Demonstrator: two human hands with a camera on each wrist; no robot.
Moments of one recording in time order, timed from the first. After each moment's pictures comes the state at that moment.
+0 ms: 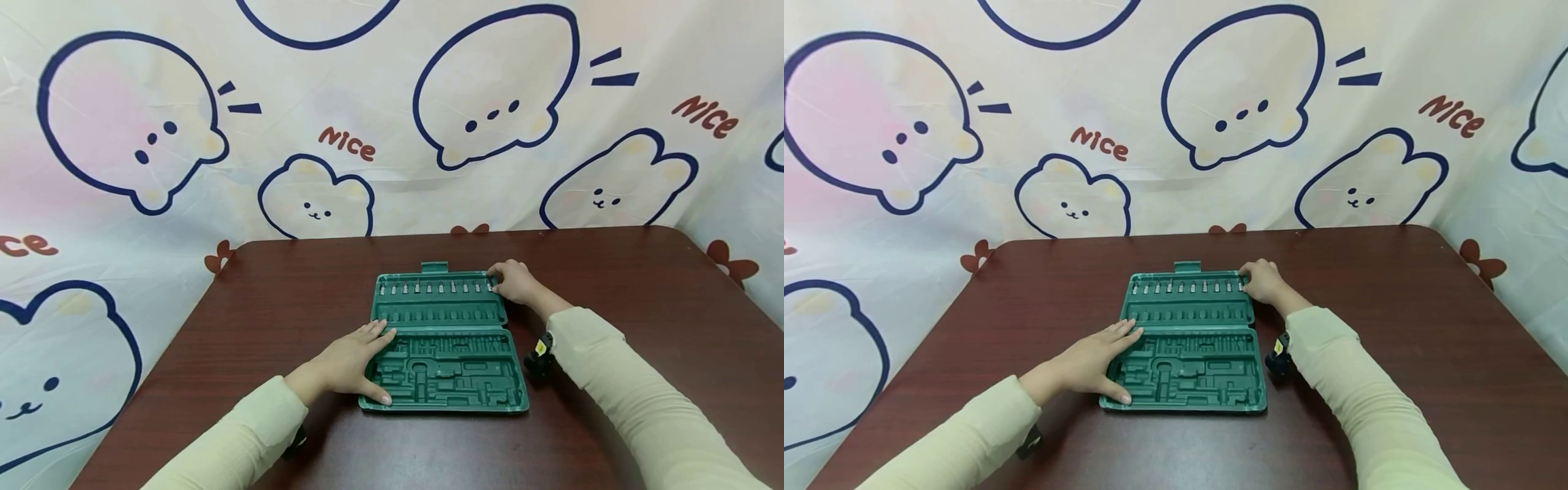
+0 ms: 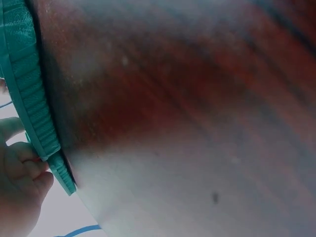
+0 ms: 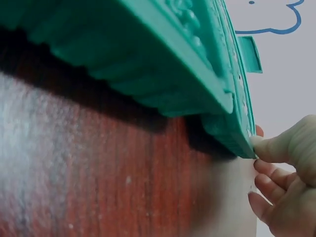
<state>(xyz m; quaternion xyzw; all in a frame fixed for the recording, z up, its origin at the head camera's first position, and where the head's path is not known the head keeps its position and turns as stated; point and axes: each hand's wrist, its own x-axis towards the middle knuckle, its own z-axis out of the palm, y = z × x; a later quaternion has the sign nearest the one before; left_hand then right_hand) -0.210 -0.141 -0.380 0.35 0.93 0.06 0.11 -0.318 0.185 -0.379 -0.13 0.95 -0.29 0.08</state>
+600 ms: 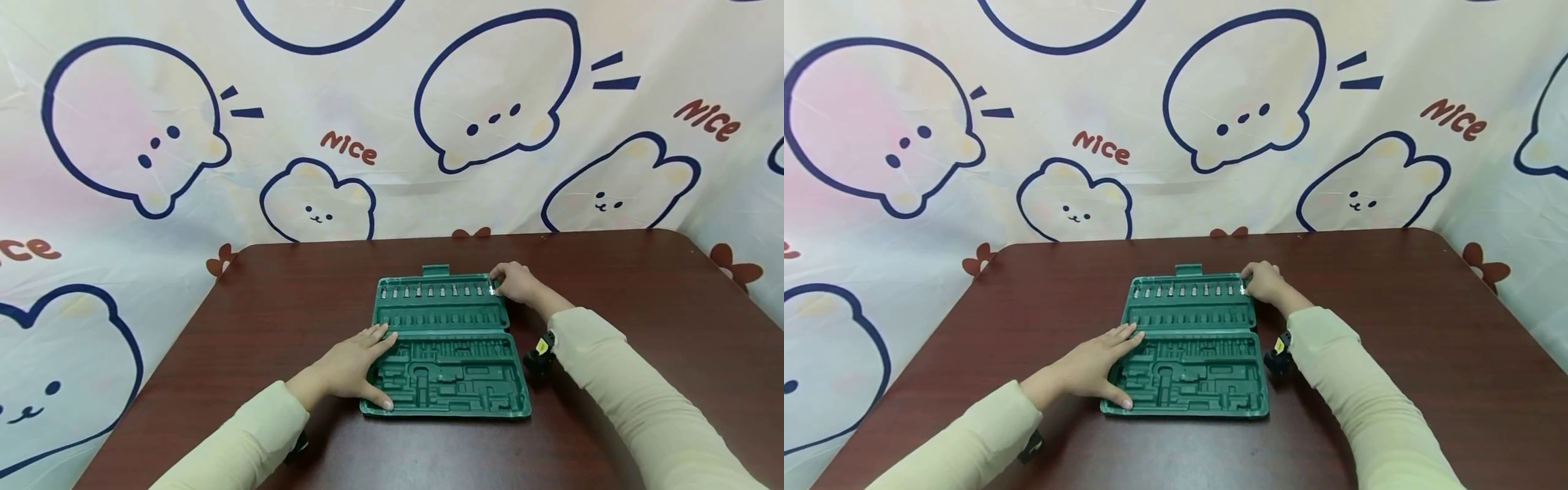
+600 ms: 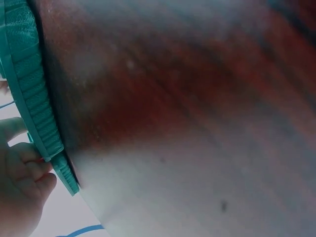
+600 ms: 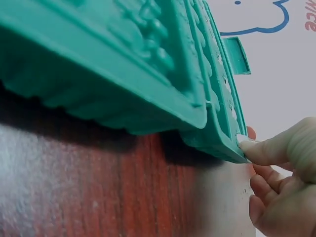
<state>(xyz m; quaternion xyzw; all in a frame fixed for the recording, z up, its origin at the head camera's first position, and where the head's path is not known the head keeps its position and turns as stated) -0.209 -0.140 -0.377 0.34 0.93 0.05 0.11 -0.321 0.185 -0.374 -0.09 0.92 -0.36 0.11</state>
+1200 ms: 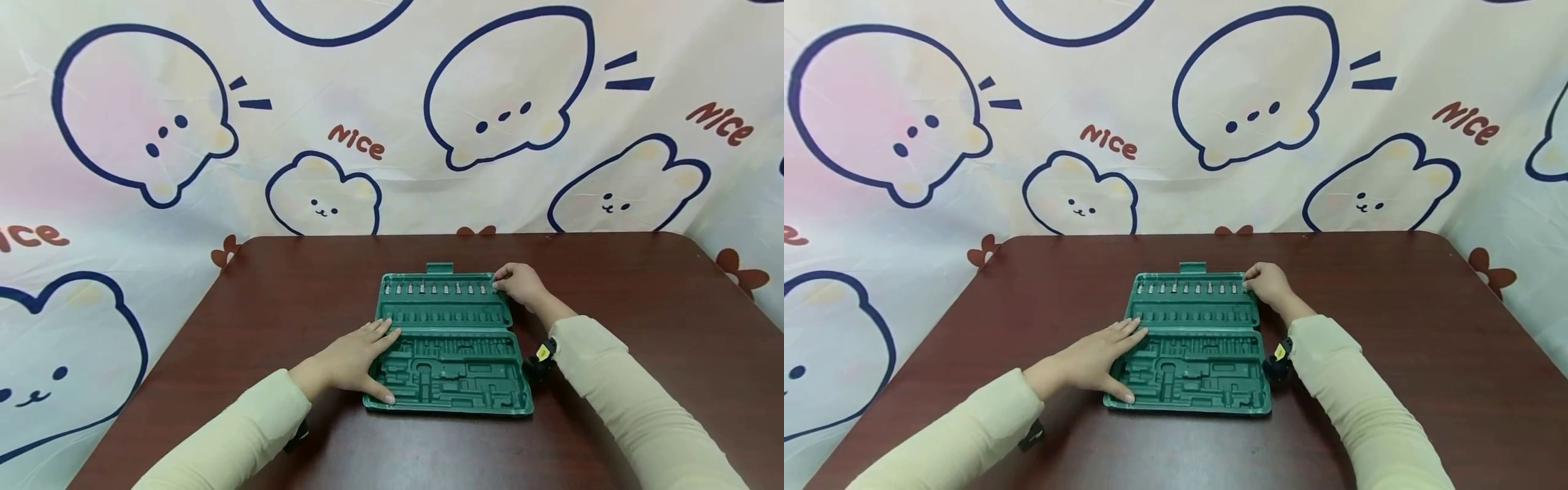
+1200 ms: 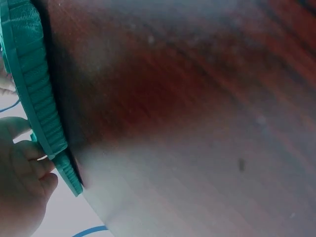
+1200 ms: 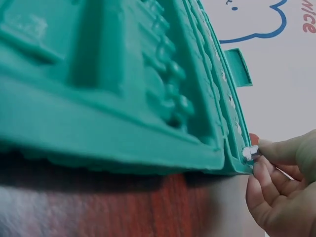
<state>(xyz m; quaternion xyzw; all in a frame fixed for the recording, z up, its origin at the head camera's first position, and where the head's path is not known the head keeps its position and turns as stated) -0.210 -0.143 -0.375 0.35 0.93 0.04 0.13 -0.313 0.177 -0.379 -0.03 0.89 -0.46 0.09</state>
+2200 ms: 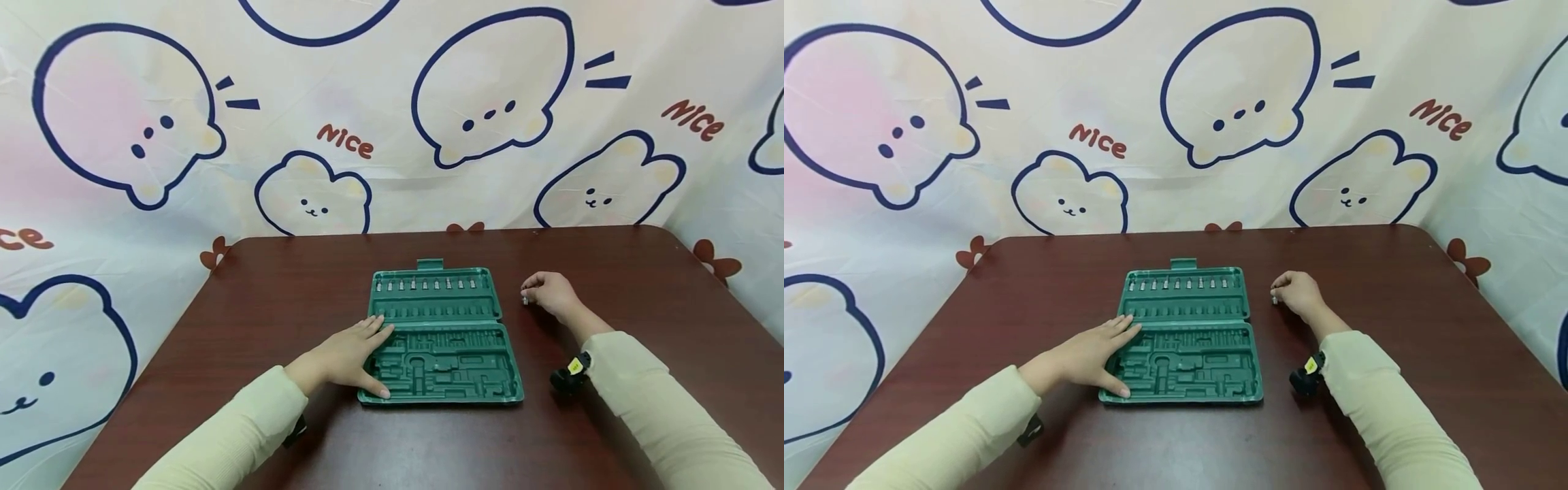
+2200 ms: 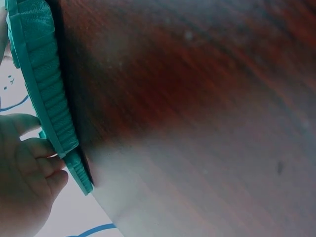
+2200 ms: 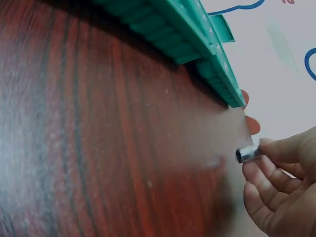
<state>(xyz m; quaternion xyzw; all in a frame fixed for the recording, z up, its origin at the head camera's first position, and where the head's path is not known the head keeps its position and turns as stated) -0.211 -0.139 -0.370 0.34 0.93 0.04 0.16 -0.278 0.233 -0.385 0.01 0.89 -0.45 0.06</state>
